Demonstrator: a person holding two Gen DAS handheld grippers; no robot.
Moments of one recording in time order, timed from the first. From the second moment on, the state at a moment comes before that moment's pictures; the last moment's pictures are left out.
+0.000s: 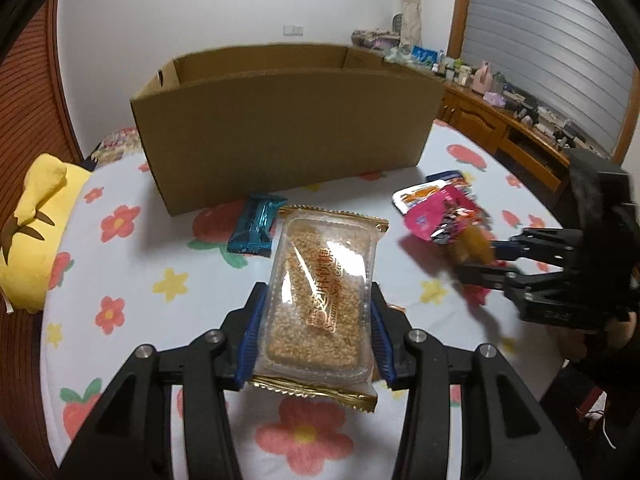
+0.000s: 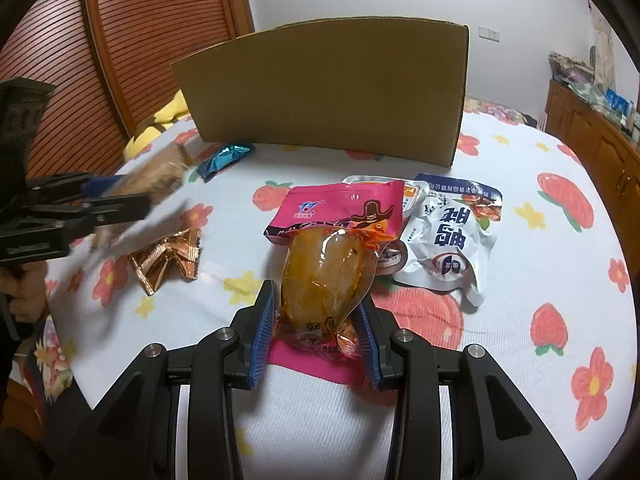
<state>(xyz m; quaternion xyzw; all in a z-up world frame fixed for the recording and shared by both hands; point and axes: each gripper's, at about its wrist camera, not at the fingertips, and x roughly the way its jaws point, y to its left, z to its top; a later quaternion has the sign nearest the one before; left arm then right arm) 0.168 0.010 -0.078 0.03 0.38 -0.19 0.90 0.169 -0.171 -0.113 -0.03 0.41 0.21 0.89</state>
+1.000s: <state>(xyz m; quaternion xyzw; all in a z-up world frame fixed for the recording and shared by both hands) 0.134 0.017 -0.037 0.04 0.32 -0.16 0.93 0.147 -0.175 -0.088 -0.04 0.33 0.19 0.92</state>
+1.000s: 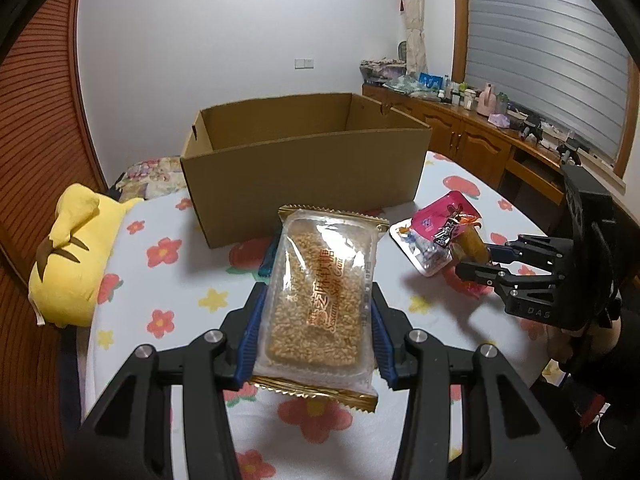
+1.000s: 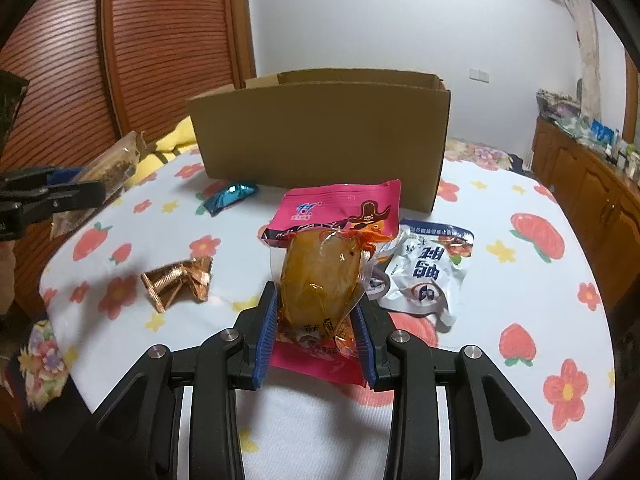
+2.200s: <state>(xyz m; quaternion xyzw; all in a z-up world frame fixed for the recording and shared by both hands) 0.280 0.003 0.032 0.05 0.27 -0.15 0.95 0.275 -0.177 0.020 -0.05 0.28 0.23 0.93</state>
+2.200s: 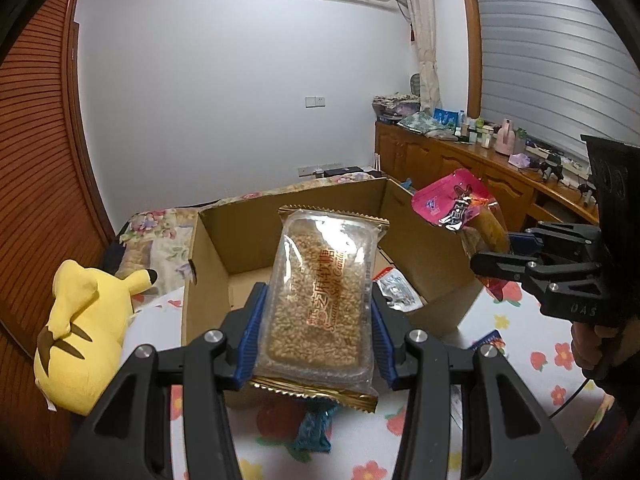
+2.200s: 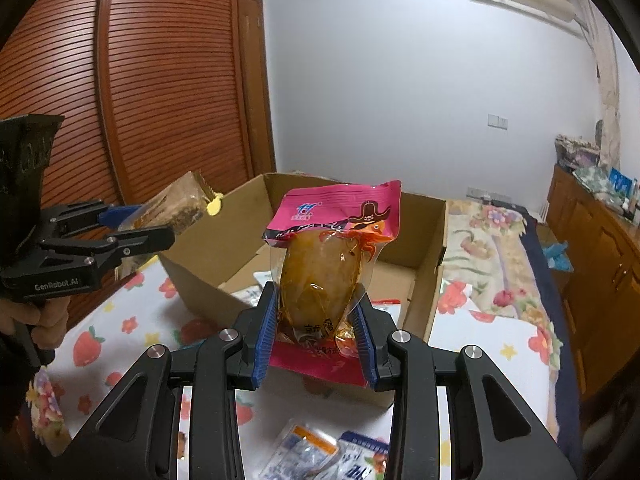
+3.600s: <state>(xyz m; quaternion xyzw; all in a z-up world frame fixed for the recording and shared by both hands) 0.339 -0.001 0.006 0.03 0.31 -0.12 0.94 0.322 -0.169 -0.004 -0.04 0.32 0.23 0.92</state>
